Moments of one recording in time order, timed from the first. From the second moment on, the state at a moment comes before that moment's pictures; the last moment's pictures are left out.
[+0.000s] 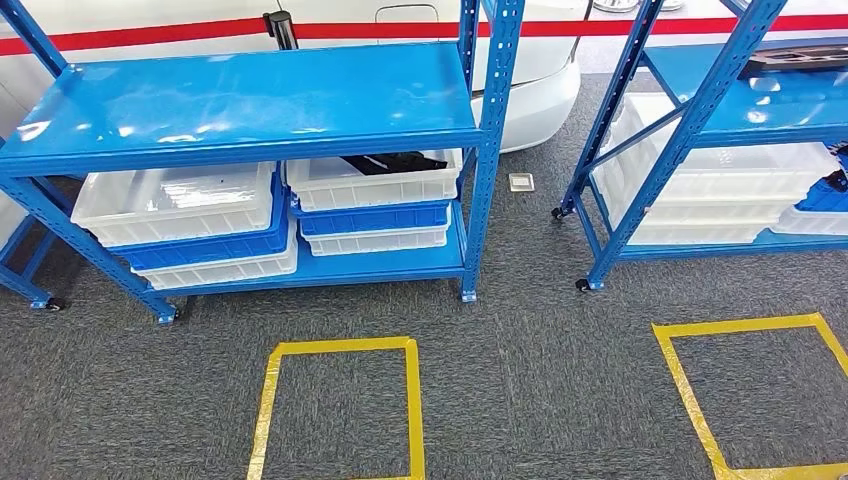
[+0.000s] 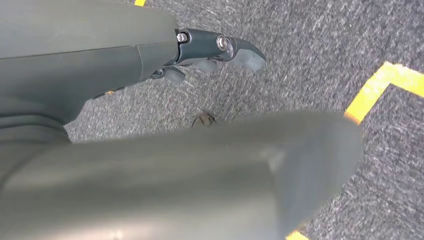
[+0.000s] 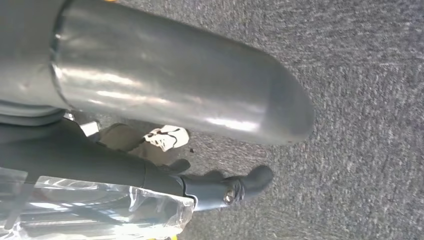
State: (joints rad) left arm -0.08 -0.17 1.25 -0.21 -0.62 0.24 -0.31; right arm -0.05 0.13 -0.27 -0.19 0.62 -0.54 0.11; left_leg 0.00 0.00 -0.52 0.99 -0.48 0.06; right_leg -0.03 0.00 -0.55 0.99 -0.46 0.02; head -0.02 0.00
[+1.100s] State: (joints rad) left arm -0.09 -0.18 1.25 -0.21 -0.59 0.24 -0.25; right arm -0.05 0.12 -0.27 -0.19 0.64 -0.53 0.02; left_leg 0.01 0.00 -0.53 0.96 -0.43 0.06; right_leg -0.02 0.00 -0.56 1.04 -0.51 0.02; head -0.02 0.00
